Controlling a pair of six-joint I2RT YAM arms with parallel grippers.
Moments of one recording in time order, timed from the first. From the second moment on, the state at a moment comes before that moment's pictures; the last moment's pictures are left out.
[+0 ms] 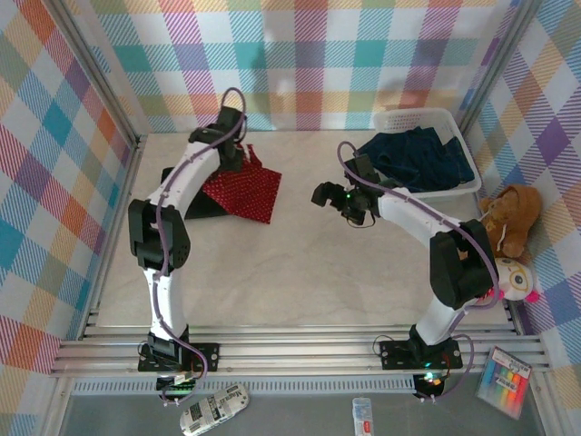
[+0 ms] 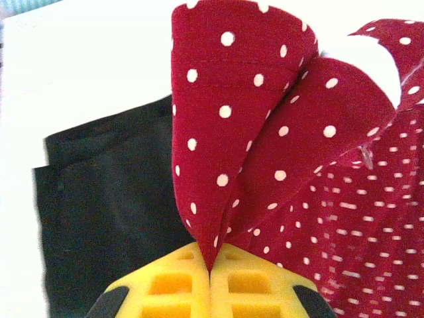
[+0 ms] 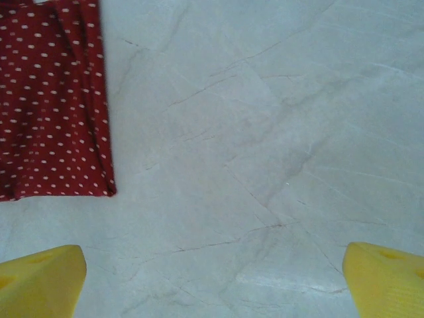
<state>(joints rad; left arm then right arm) -0.25 2.06 1.97 -0.96 -0.37 -0.04 0.44 1.70 1.22 -0.50 -0.23 0.75</state>
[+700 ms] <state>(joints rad) 0.26 2.20 2.04 -0.98 -0.03 0.05 0.44 1.64 1.22 -0.58 -0.15 0.75</state>
